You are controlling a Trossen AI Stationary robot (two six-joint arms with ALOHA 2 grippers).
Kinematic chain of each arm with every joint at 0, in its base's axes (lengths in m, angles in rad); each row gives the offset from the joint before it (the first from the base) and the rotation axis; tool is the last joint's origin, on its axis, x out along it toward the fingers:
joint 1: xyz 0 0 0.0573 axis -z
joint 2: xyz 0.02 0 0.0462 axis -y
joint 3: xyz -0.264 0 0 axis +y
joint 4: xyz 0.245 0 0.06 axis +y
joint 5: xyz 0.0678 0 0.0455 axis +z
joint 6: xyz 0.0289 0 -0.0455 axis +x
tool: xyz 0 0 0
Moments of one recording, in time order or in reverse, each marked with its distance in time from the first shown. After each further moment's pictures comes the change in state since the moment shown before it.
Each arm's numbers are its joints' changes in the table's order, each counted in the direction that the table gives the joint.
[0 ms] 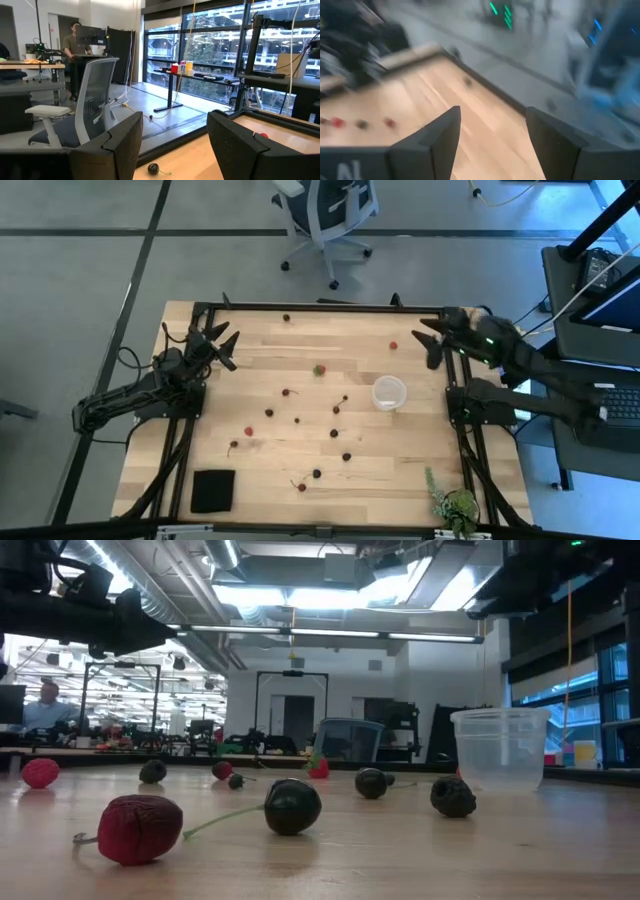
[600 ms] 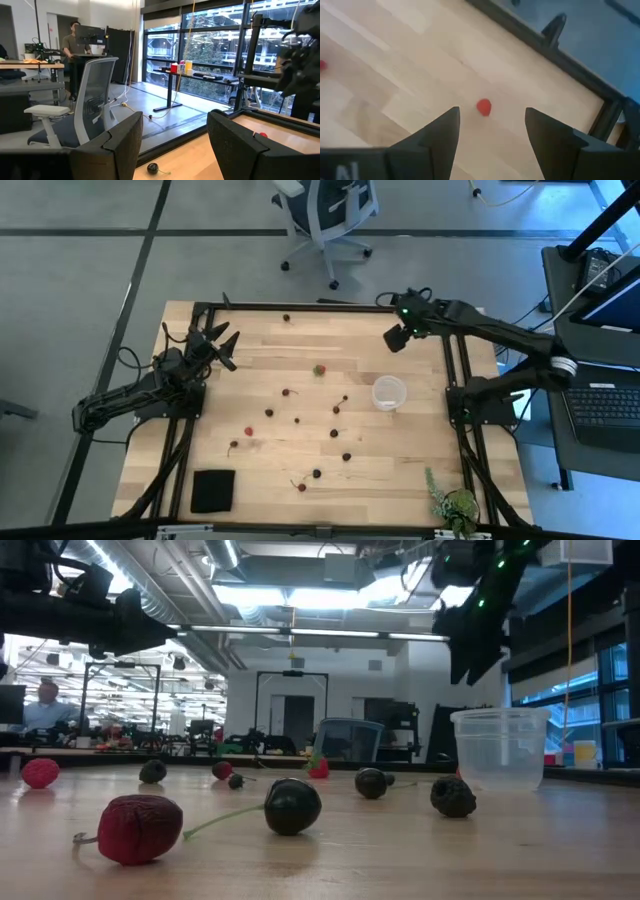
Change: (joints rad) left arm 0.000 0.000 0.000 0.002 -0.004 -0.001; right arm 0.101 -0.702 -0.337 0.401 -0.110 0.181
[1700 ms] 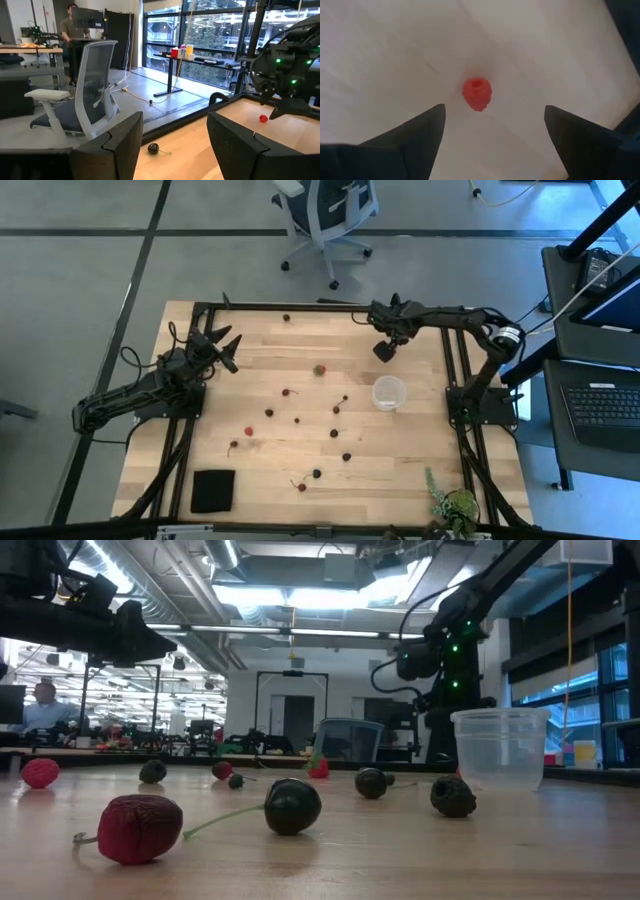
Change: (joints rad) left arm 0.000 0.000 0.000 0.096 -0.001 -0.042; right arm 0.063 -0.442 0.001 -0.058 -0.009 -0.179
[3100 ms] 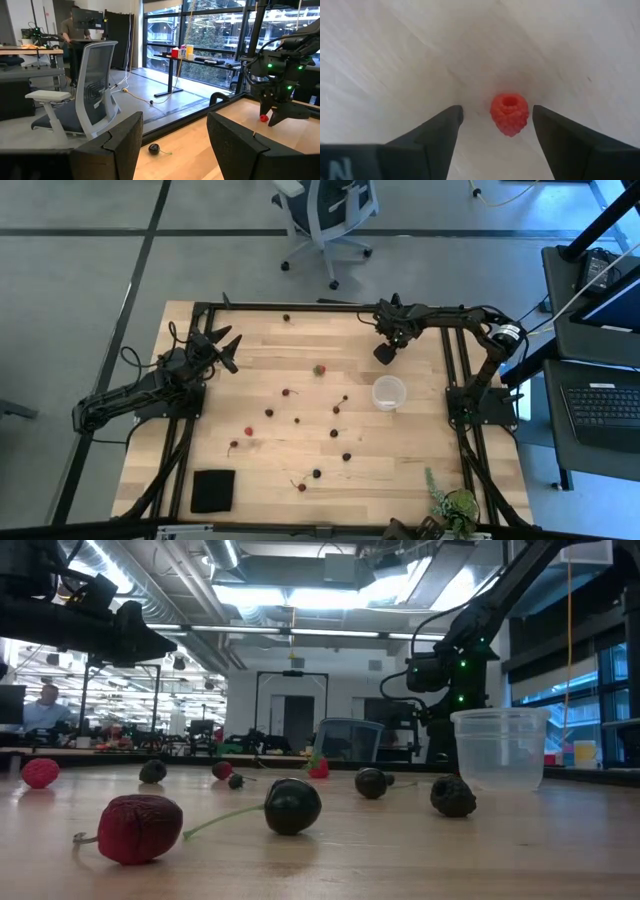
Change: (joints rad) left arm 0.000 0.000 0.000 -0.001 0.000 0.009; right arm 0.083 -0.029 0.118 -0.219 0.200 -0.106
